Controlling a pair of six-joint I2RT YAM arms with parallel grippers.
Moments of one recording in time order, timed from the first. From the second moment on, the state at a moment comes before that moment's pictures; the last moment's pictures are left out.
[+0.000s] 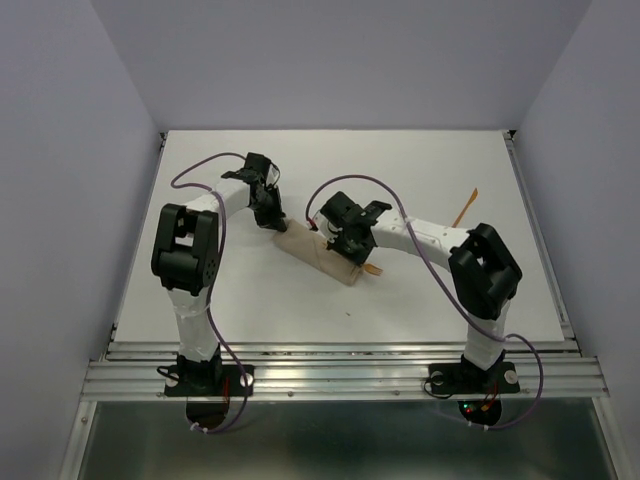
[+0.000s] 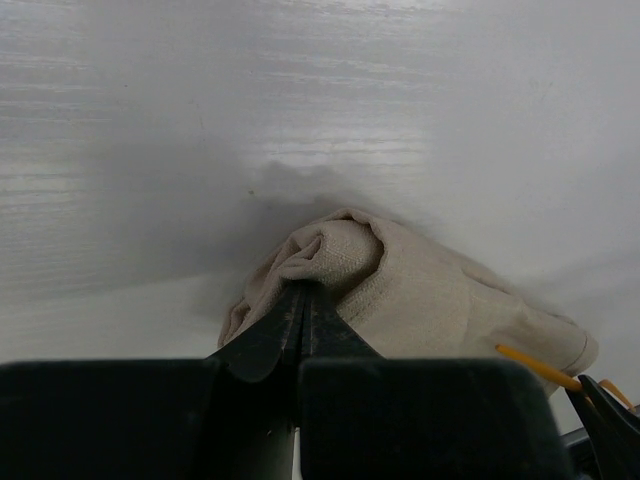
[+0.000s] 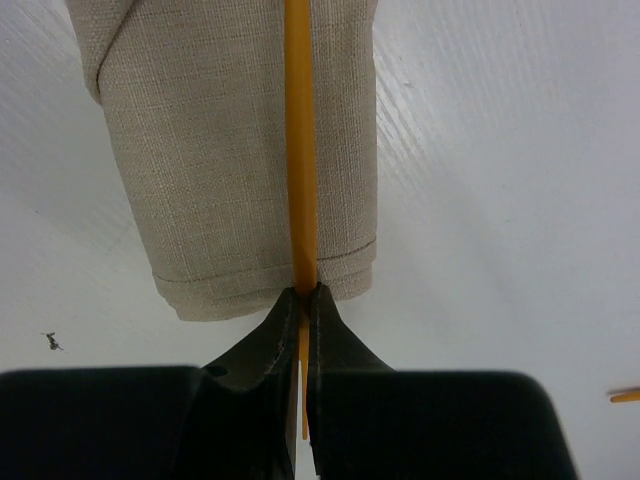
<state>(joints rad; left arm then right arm) -0.26 1.96 1.40 -0.59 0.24 -0.45 0.79 1.88 1.40 -0.76 0.13 -0.23</state>
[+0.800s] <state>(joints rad) -0.25 1.98 1.40 -0.59 0.24 -0.46 0.80 2.04 1.59 -0.83 0.13 -0.29</state>
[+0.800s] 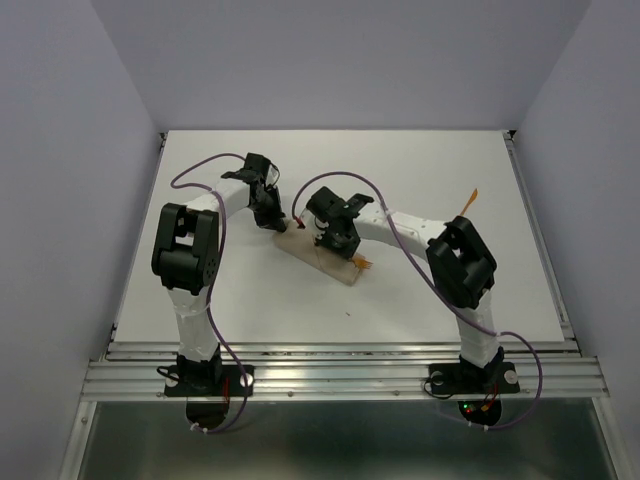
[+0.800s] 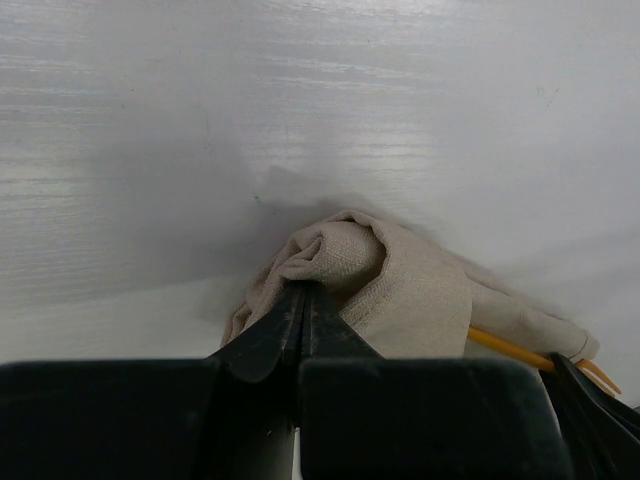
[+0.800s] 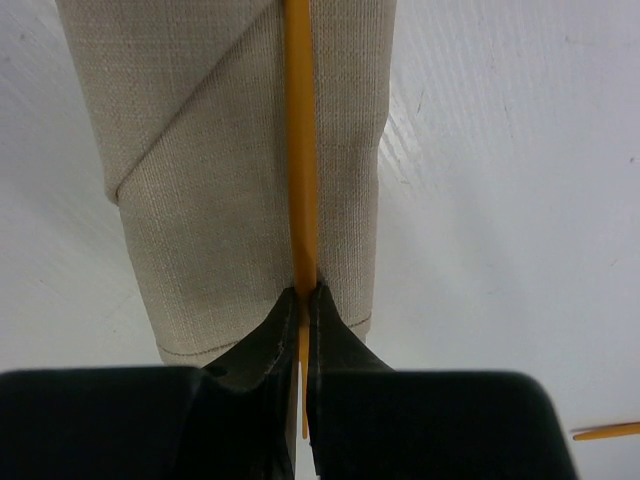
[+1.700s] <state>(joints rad) -0.25 1.98 1.40 -0.58 0.24 -0.45 0.82 2.19 1.78 -0.82 0.11 -0.29</state>
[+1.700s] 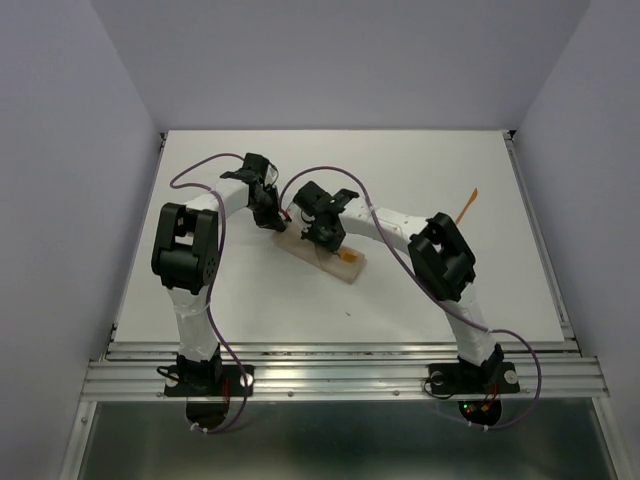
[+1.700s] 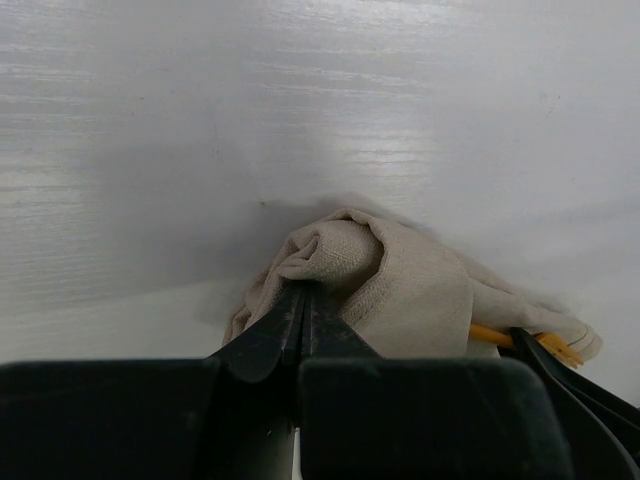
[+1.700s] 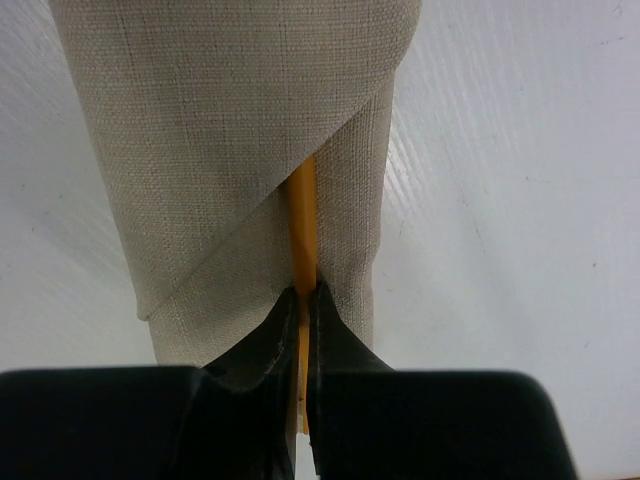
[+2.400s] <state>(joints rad) -0.25 1.99 1.40 -0.57 0.25 -0.44 0.82 2.24 1.88 -0.83 0.14 -0.30</state>
